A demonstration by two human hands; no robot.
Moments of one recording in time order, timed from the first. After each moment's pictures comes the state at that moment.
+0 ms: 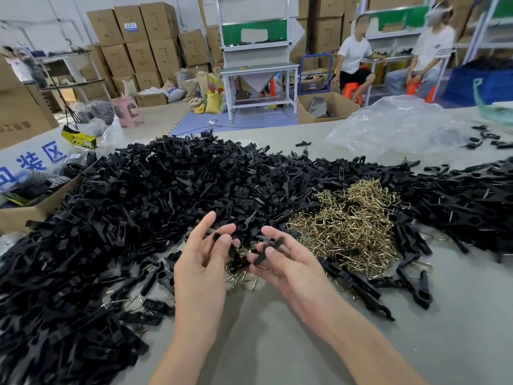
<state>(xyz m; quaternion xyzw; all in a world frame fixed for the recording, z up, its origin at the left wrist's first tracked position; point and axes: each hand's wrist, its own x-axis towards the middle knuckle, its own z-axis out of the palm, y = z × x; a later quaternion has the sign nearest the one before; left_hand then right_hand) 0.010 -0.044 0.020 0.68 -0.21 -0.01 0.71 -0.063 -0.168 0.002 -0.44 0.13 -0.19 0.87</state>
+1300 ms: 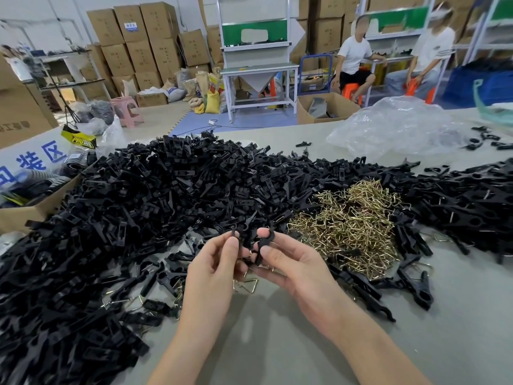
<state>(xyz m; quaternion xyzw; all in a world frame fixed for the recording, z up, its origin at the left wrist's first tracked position) 0.012 -0.048 0.012 0.67 -0.20 -0.11 0.71 -0.070 -0.174 0.008 -0.49 0.10 -0.18 0.84</state>
